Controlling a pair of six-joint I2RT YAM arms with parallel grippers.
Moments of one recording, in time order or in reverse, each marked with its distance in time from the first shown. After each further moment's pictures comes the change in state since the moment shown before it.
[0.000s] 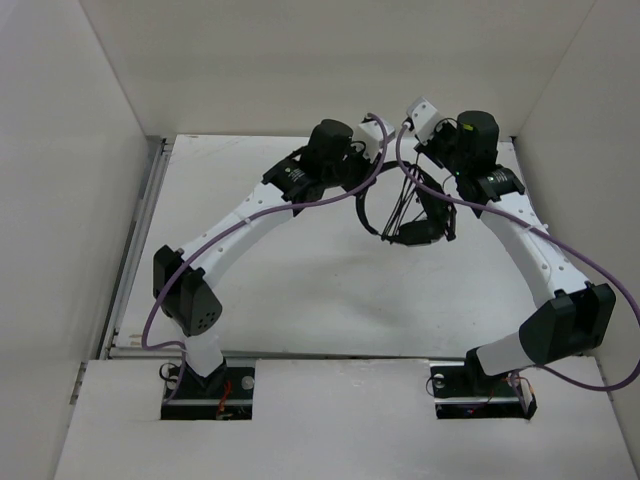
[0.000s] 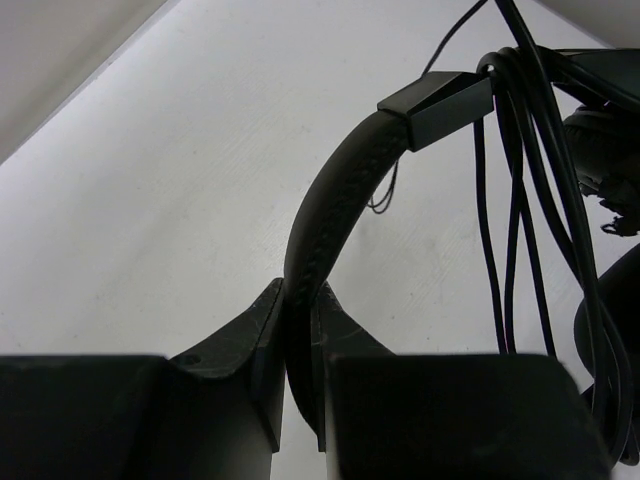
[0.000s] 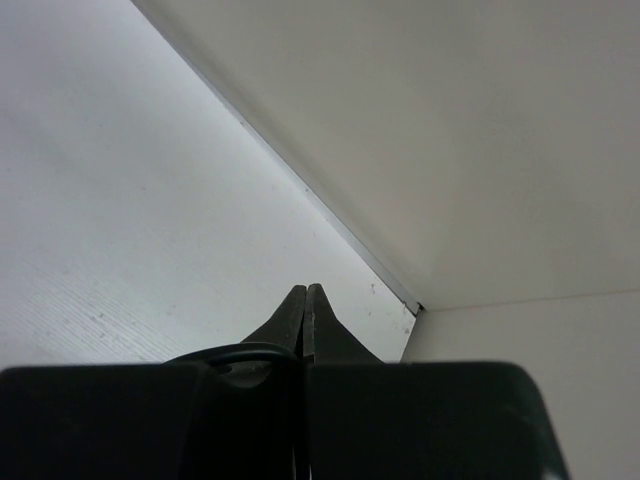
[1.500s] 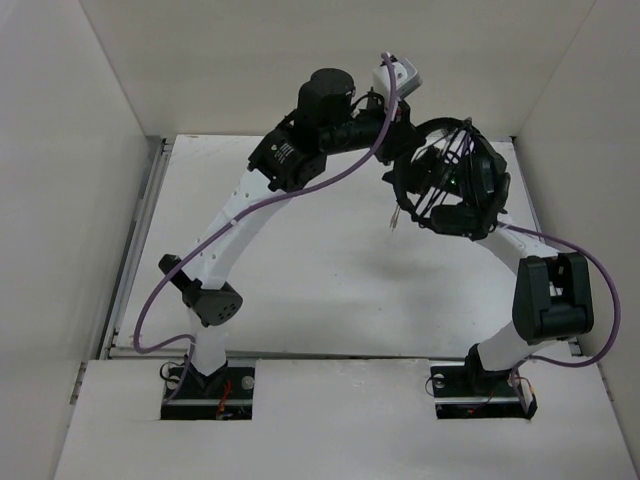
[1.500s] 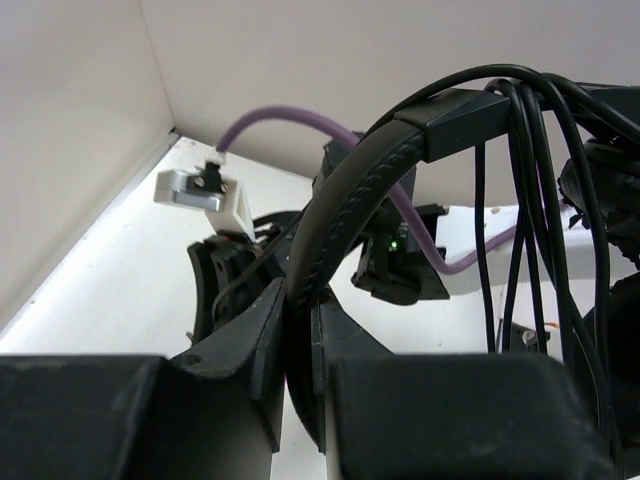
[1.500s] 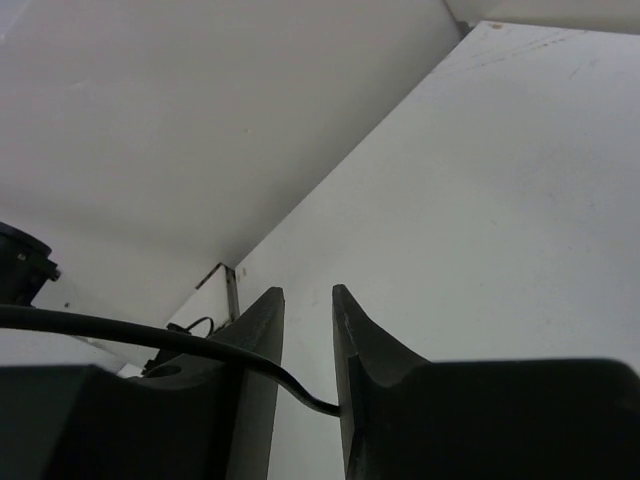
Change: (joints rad) left arm -0.076 0.137 0.624 -0.139 0.253 -0.105; right arm -0.162 0.111 -0.434 1.023 -1.030 1.608
